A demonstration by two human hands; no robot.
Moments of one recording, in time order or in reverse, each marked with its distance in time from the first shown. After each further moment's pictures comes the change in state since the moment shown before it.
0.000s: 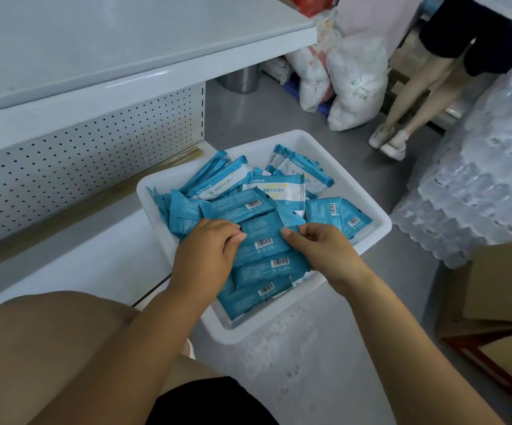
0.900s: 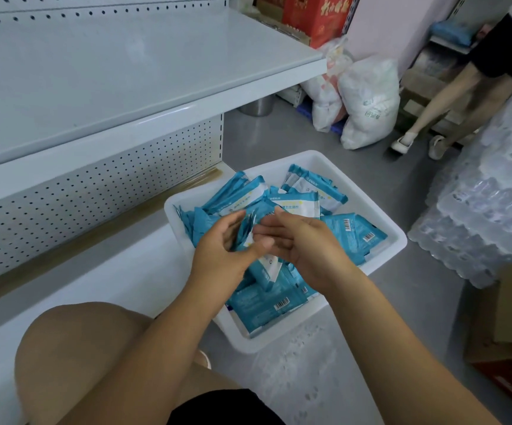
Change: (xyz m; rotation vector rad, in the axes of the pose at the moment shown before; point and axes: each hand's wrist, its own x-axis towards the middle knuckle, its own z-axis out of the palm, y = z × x) left_hand 0.001 0.028 -0.030 -0.824 -0.039 -0.429; right_hand -0.013 -0.050 0.050 0.445 -0.143 -0.035
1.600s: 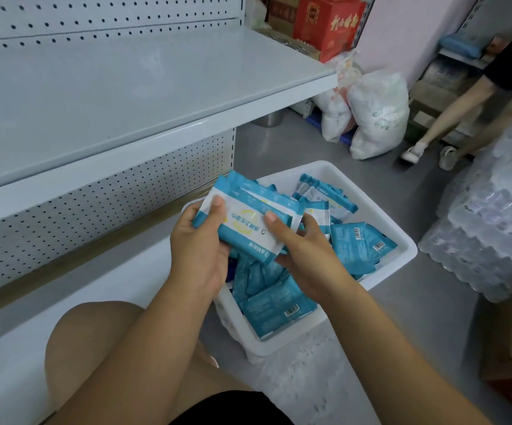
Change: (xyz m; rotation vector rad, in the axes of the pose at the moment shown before) left_hand 0.004 0.047 -0.018 -0.683 0.303 -0.042; right_hand -0.003 0.010 0.019 0.044 -0.009 -0.083
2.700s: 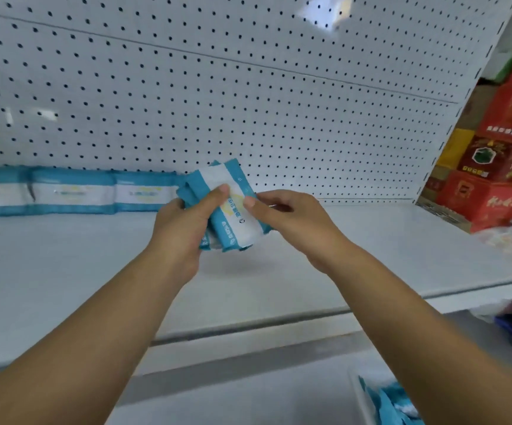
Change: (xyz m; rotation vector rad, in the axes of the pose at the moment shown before) left_hand 0.025 0.343 -0.119 0.169 0.171 0.530; right_hand 0.027 -0.132 0.368 -0.641 -0.627 -0.603
